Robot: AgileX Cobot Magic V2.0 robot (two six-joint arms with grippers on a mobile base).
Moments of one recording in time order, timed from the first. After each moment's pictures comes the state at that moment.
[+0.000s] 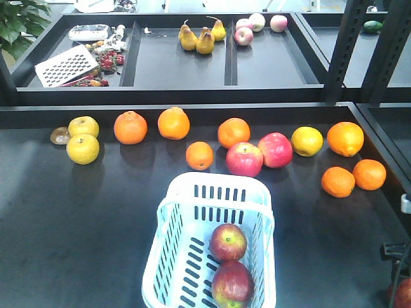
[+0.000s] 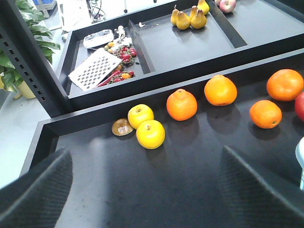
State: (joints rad) left arm -0.09 0.74 -0.92 0.07 0.63 0.13; right arm -0.25 1.66 -0.79 -0.14 0.77 0.06
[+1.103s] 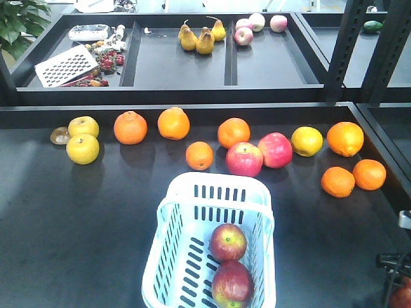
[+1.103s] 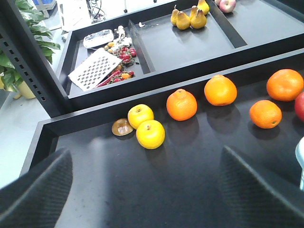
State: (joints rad) left arm -0.09 0.74 -0.92 0.07 0.63 0.13; right arm -0.33 1.86 -0.79 -0.06 0.62 0.00
